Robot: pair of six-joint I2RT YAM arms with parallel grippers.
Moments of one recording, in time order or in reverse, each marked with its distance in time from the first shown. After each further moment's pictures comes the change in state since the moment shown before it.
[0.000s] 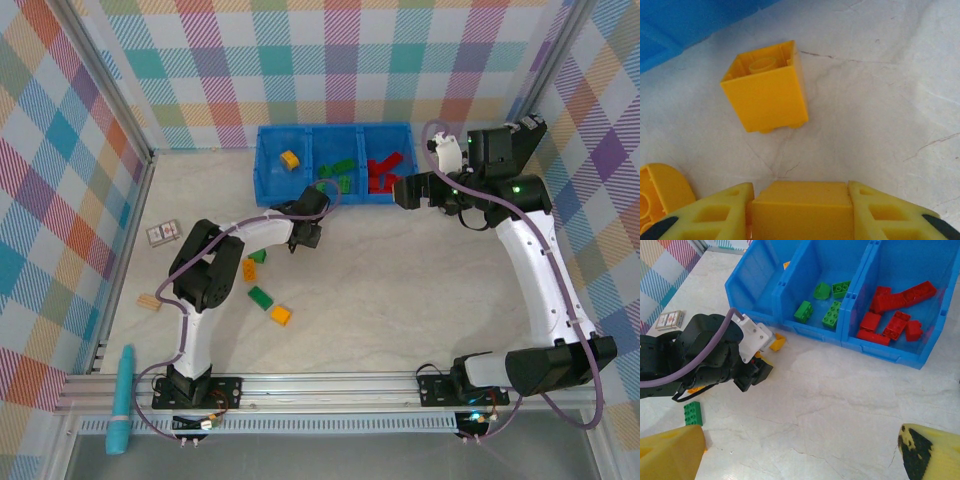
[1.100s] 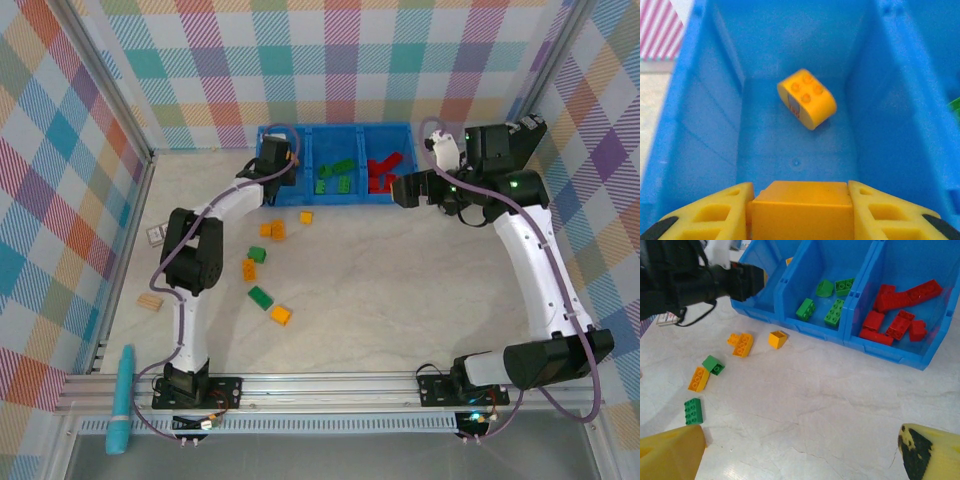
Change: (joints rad) left arm 0.234 0.108 0.293 0.234 0.019 -0.089; right arm 0.000 0.036 0.035 -0.019 -0.014 -0.019
